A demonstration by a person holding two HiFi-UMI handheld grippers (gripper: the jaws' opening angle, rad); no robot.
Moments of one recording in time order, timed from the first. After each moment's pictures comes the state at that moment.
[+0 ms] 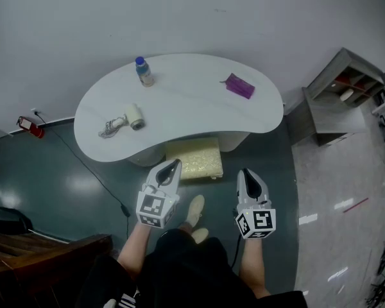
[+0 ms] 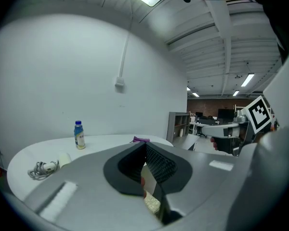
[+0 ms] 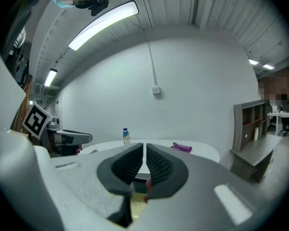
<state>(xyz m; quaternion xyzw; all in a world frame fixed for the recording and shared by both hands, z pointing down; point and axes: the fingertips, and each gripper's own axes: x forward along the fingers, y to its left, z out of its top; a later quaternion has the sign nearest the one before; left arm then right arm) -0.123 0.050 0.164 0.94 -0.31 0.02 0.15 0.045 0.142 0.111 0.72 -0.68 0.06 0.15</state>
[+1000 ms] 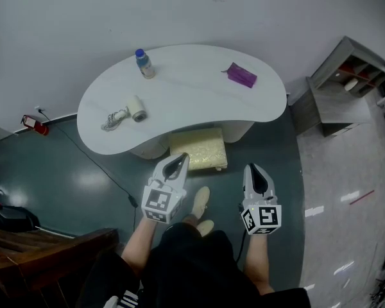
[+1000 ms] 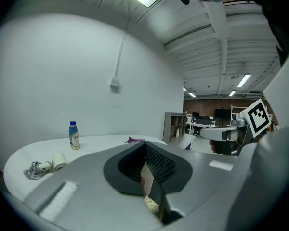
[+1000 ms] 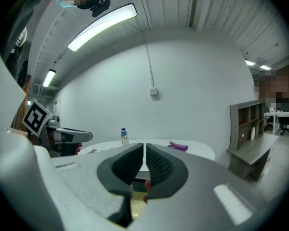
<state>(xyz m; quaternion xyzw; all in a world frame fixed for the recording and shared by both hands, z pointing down) -0.108 0.071 0.154 0.95 -0.29 0.01 0.14 0.054 0.167 0.110 0.73 -0.67 0.06 0.14</state>
